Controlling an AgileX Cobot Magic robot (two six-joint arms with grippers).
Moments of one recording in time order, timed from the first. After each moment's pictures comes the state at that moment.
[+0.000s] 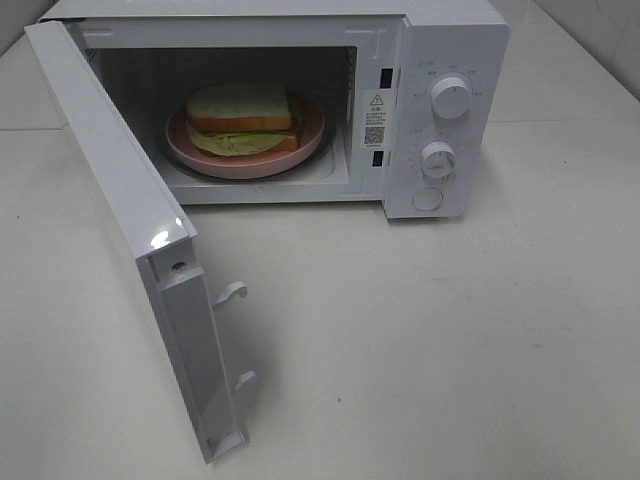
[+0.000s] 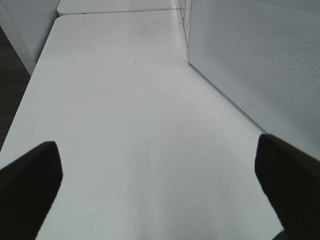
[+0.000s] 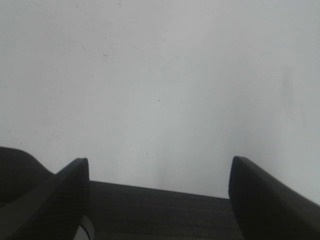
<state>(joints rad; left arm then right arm) -0.01 0.00 -0.50 -0.01 1.04 0.05 0.30 0.49 -0.60 -0.24 1.15 0.16</state>
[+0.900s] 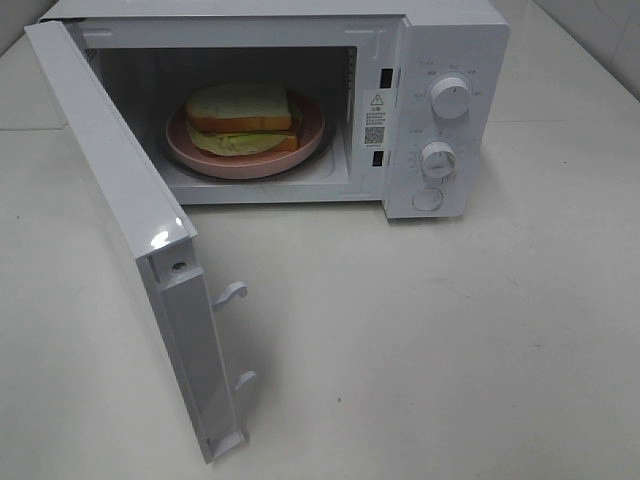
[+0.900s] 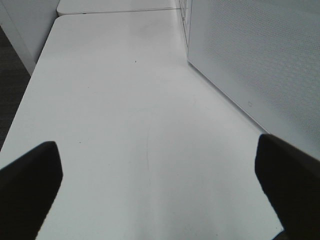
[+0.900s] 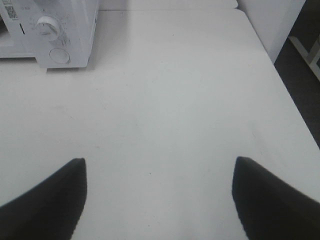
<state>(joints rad) -0.01 0.00 -0.50 -0.01 1.04 0.05 0.05 0.01 -0.51 -0.15 1.04 0.10</state>
